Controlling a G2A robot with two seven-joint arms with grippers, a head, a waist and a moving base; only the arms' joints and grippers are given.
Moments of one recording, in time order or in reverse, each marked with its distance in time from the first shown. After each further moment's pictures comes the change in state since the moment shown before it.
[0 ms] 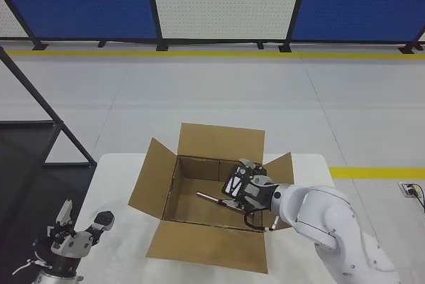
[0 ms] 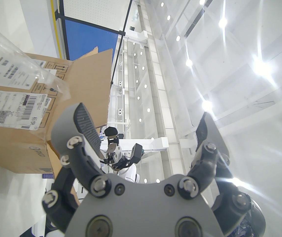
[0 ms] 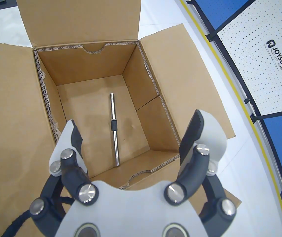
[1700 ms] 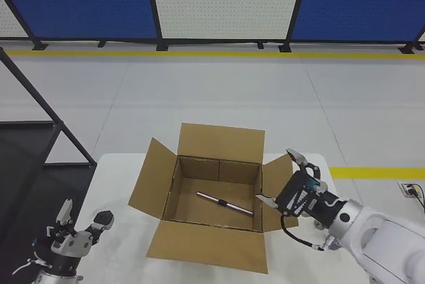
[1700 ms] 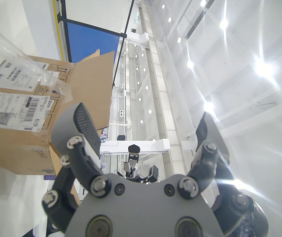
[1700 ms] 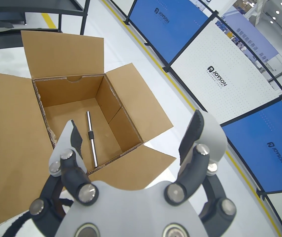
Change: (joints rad) left arm -0.003 0.000 -0.002 -0.001 0.011 0.008 0.022; right arm -0.312 0.070 0.410 -0.383 -0.018 -0.039 -0.171
